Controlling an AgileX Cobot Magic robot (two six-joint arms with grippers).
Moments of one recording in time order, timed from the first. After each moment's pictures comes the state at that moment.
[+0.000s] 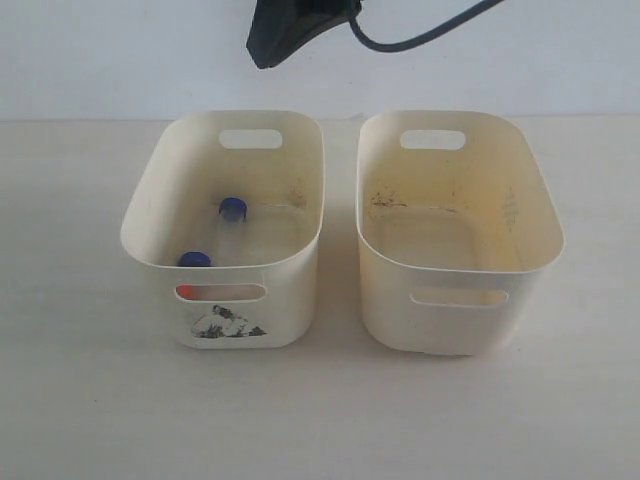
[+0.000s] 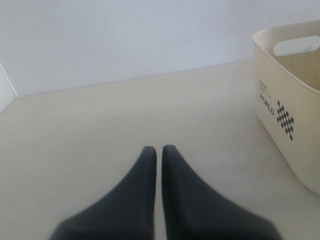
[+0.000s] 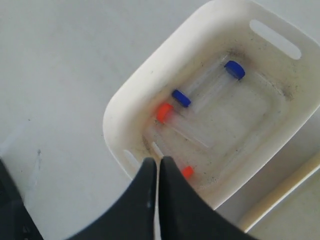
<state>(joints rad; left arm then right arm) -0.02 0.00 0.00 0.18 0.27 -0.02 0.50 1.77 -1.88 0.39 1.20 -0.16</state>
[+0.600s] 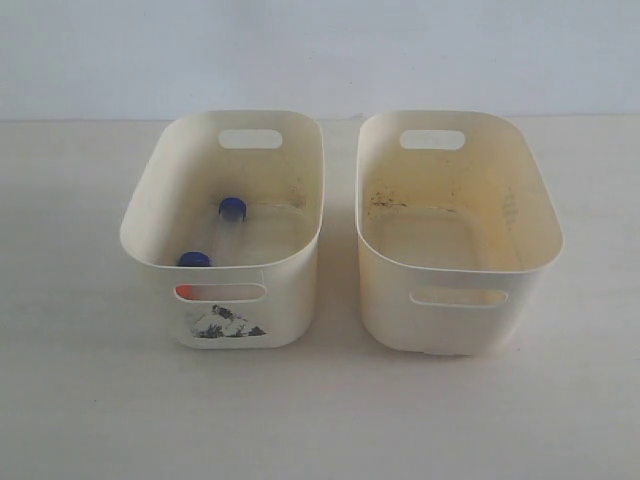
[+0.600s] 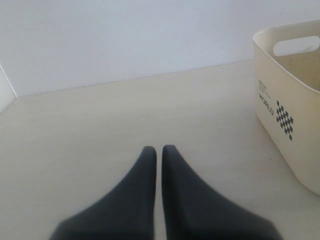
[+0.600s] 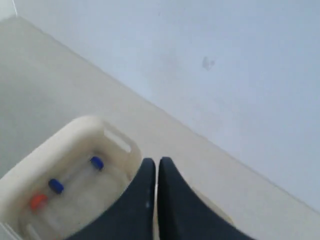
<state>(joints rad) -0.02 0.00 0.00 0.18 0.27 -0.02 0.50 1.35 -1.82 -0.08 1.02 -0.07</state>
